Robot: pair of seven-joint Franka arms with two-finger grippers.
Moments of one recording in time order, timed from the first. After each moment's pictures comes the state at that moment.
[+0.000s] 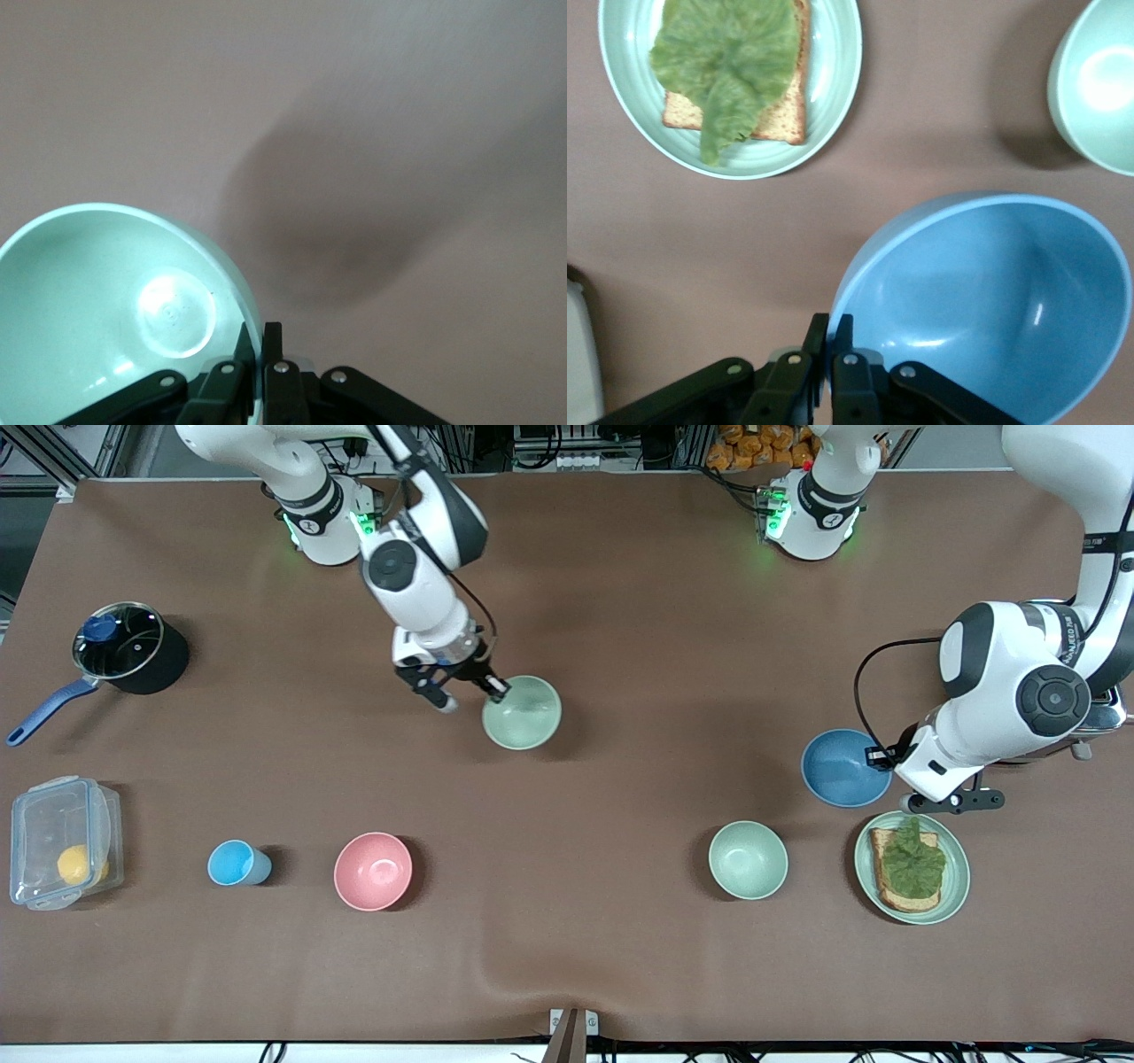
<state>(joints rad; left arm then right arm) 0.15 0.31 -0.24 -1.89 0.10 2.07 -0.18 0.71 0.28 0.03 -2.21 0.27 2.70 1.26</state>
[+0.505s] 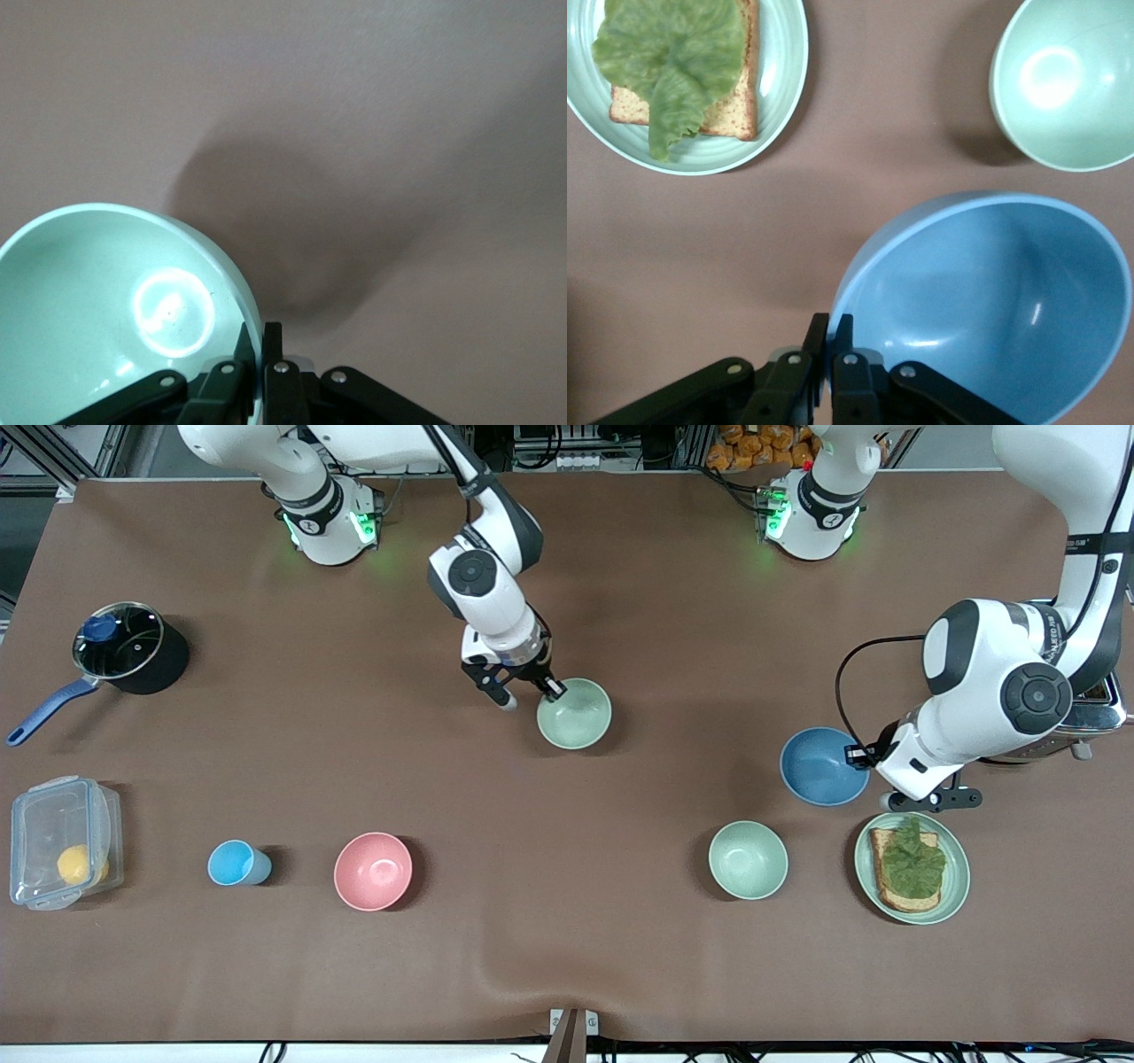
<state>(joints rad) 0.15 0.31 -0.28 -1.88 0.07 2.07 -0.21 0.88 0.46 -0.03 -2.05 0.27 2.74 1.46</state>
